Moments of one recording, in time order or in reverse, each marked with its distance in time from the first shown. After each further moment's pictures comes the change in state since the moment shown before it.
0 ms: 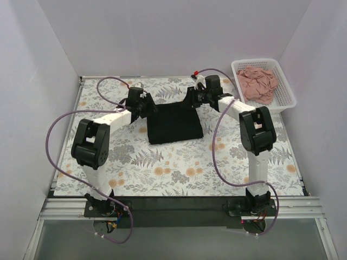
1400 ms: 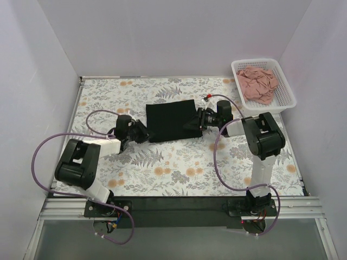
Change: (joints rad) left arm 0.036 -0.254 -0.526 0.353 0.277 -0.263; right arm -0.043 -0.074 -0.534 0.624 -0.292 0.490
